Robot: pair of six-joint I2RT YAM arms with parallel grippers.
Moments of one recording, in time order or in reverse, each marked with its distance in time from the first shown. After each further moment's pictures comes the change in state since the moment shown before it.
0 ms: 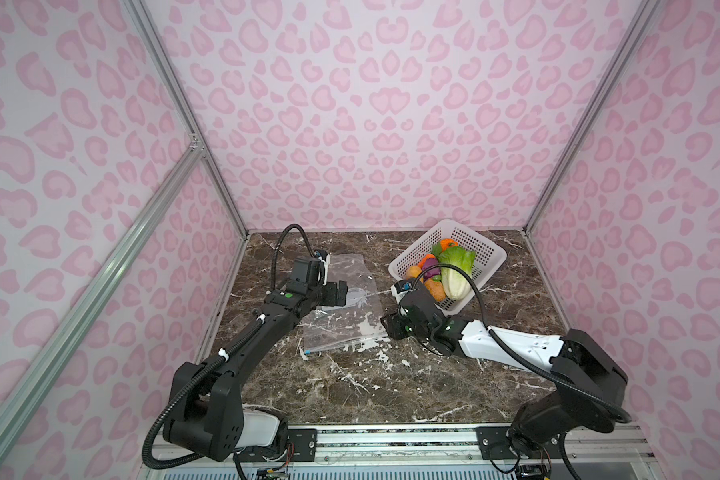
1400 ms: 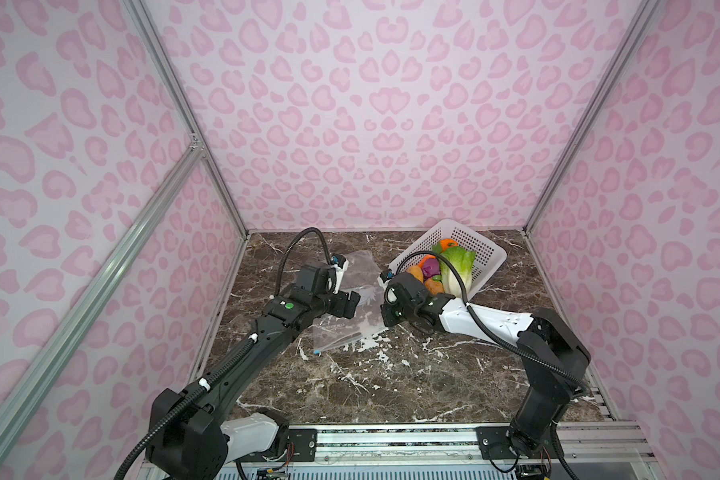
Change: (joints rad) left arm -0.177 -0.143 0.019 -0.124 -0.008 0.146; right arm -0.094 0.159 0.269 -0.215 -0.098 -0.229
